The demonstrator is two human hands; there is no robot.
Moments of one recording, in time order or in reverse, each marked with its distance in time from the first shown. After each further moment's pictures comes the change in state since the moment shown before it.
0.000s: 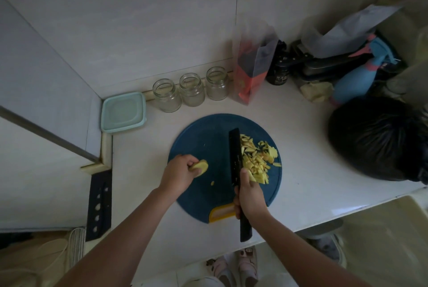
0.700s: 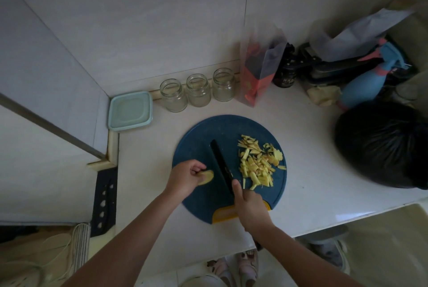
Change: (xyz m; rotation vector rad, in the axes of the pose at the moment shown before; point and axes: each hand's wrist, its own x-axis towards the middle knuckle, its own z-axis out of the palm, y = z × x) left_hand -0.012 0.001 0.004 -0.171 -0.040 -0.086; right_hand -0.018 0.001 -0.003 -0.474 -0.081 -0.178
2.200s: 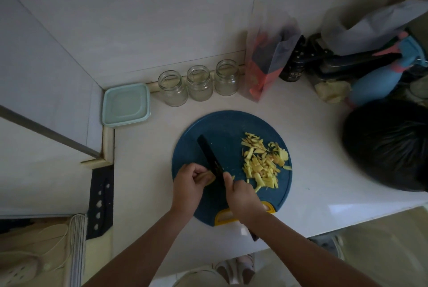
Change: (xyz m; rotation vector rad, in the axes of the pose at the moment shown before) left_hand -0.011 -0.009 0.026 -0.214 0.249 0.051; right_hand 0.029 -0.033 0.011 -0.203 -0.109 -0.007
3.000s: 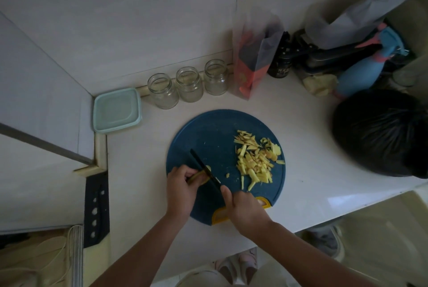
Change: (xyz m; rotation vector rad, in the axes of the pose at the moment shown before) left_hand -0.002 -0.012 0.003 0.015 0.069 0.054; right_hand -0.036 0.013 -0.007 -0.038 -0.031 -0.096
